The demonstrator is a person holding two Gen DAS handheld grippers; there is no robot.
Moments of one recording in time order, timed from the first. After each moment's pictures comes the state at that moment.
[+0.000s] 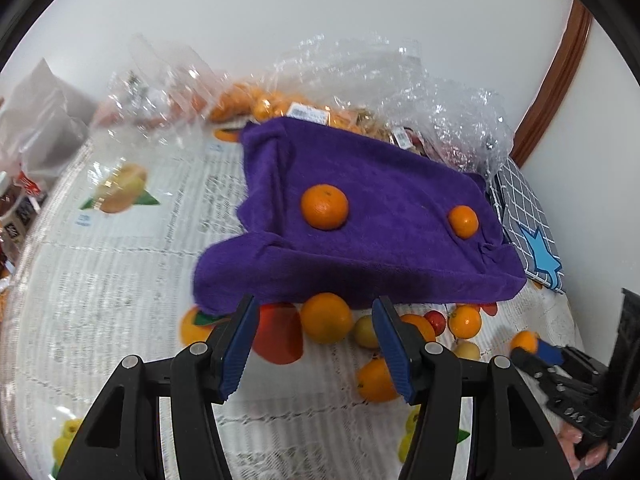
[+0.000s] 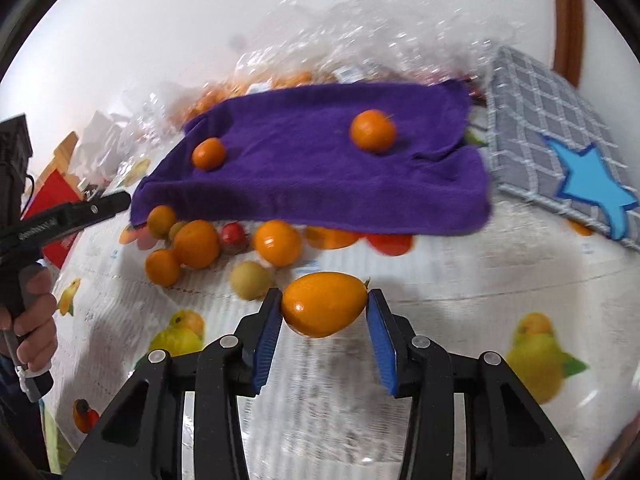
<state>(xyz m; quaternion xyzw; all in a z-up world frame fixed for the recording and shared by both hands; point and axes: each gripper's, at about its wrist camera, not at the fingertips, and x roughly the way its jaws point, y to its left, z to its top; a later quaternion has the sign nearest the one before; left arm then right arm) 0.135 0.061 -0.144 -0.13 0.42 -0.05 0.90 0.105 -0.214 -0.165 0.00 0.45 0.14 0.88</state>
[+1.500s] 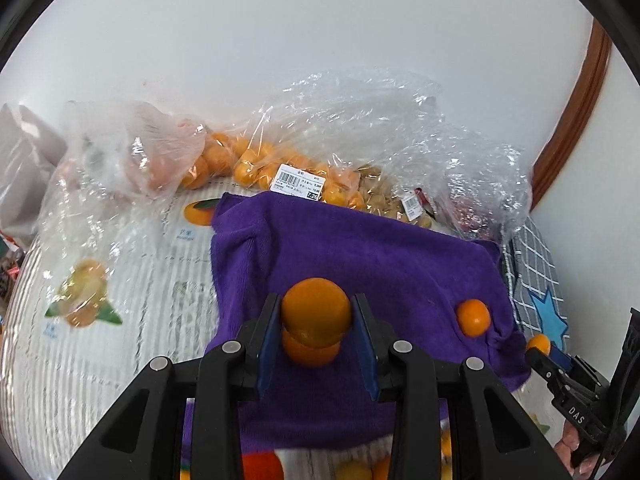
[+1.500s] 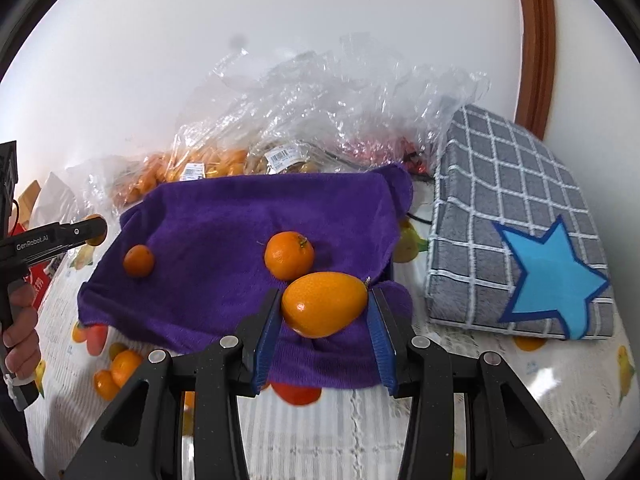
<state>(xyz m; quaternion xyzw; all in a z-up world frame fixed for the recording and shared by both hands) 0.236 0.061 -0.115 -0.14 0.39 -0.04 0.91 0.193 -0.241 -0.131 0.00 0.39 0.08 0.92</state>
